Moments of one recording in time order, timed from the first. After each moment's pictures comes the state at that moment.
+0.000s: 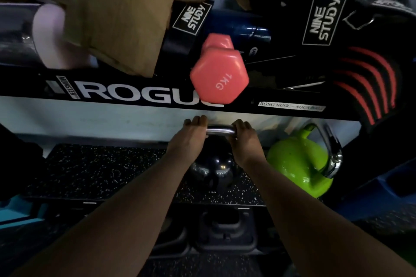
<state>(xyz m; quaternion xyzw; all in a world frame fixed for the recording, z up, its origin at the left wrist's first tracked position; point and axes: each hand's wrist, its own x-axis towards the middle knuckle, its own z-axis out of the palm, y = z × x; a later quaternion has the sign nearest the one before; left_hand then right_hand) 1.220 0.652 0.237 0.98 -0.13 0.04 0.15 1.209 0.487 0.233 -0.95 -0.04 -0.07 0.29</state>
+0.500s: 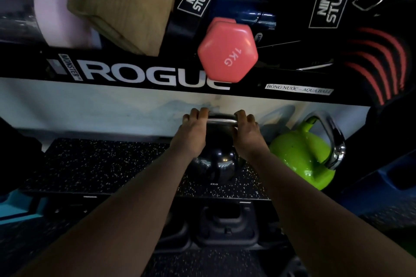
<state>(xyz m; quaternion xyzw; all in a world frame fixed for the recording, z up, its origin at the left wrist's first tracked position) 1.217 0.651 0.219 0.96 -0.10 0.04 0.24 1.209 0.485 0.225 -0.96 -0.02 -0.02 0.27</state>
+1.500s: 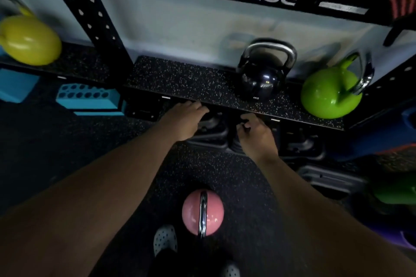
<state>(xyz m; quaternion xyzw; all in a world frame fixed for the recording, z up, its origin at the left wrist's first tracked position) 0.934 0.796 0.265 0.98 -0.15 -0.12 0.06 0.921 0.571 0.244 -0.93 -0.04 0.07 0.35</state>
